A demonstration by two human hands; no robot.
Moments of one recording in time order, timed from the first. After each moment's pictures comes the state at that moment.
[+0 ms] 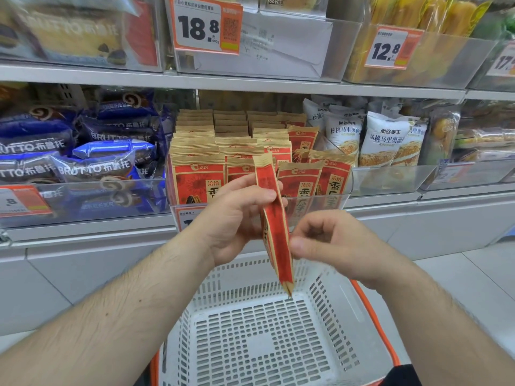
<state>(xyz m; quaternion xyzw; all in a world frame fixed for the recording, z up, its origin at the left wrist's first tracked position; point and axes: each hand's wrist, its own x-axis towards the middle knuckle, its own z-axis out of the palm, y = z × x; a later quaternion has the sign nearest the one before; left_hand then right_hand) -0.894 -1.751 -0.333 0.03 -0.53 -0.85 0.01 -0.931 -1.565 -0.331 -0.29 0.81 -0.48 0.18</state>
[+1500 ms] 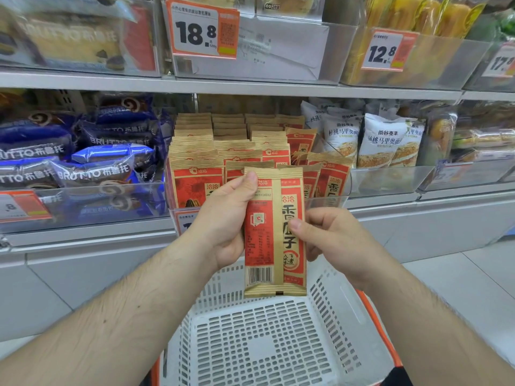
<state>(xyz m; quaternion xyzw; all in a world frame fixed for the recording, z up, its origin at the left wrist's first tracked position) -0.896 -1.746 -0.329 0.11 -0.51 -0.85 0.03 -0.926 -1.575 -0.329 -0.19 0.78 -0.57 0.19</state>
